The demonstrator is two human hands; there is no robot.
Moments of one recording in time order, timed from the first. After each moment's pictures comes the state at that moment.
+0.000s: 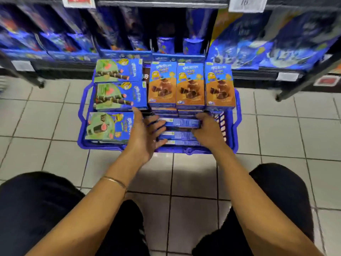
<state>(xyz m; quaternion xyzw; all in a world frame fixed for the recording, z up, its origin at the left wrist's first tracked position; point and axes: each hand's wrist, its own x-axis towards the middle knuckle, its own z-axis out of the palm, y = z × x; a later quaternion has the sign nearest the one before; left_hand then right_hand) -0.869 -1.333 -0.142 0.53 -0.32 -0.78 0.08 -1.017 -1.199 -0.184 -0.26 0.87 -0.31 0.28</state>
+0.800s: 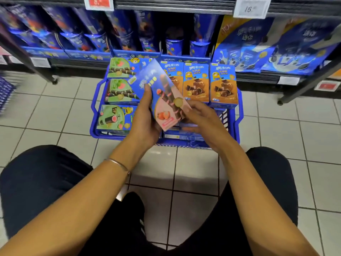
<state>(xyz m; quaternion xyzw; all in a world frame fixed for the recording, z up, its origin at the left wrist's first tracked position) -0.865 -1.328 -0.101 0.34 -0.31 -0.87 0.18 -0.986 -1.198 -0.120 -0.23 0.62 -0.59 0.46</state>
